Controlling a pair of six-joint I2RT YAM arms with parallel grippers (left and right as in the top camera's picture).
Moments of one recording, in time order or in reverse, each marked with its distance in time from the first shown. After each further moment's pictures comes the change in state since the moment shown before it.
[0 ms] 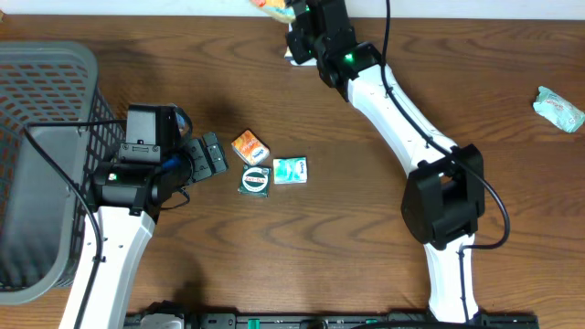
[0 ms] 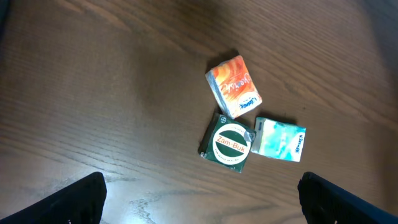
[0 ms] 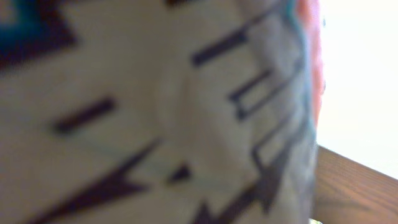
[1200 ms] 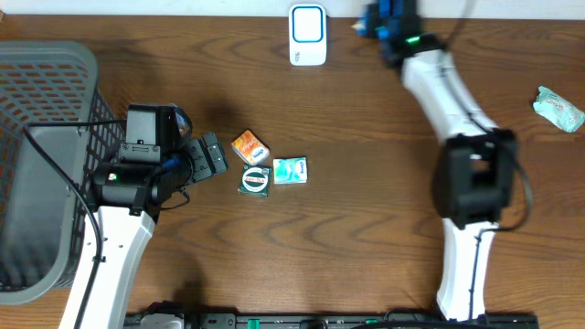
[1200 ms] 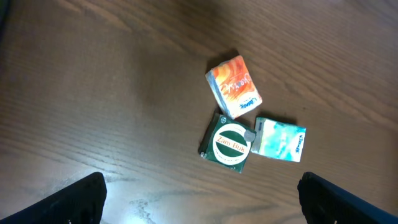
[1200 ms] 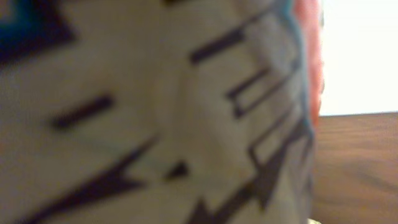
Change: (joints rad) left arm 0.000 0.000 0.000 -0.001 0.000 0.000; right arm -0.321 0.042 -0.005 0.011 0.077 0.256
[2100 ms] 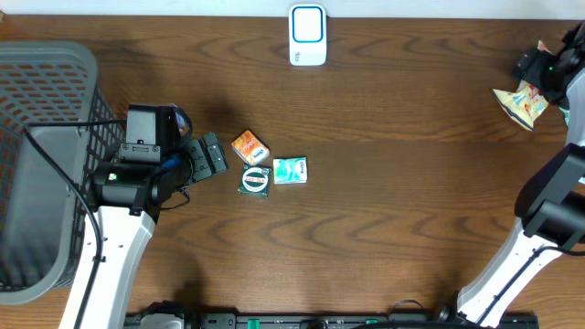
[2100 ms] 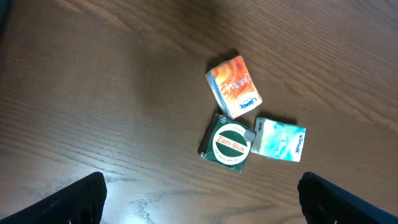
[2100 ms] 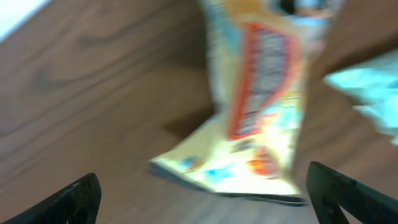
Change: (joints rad) left arm 0.000 0.000 0.000 0.000 0.000 0.000; right arm -0.574 -0.042 -0.004 -0.501 -0.256 0.006
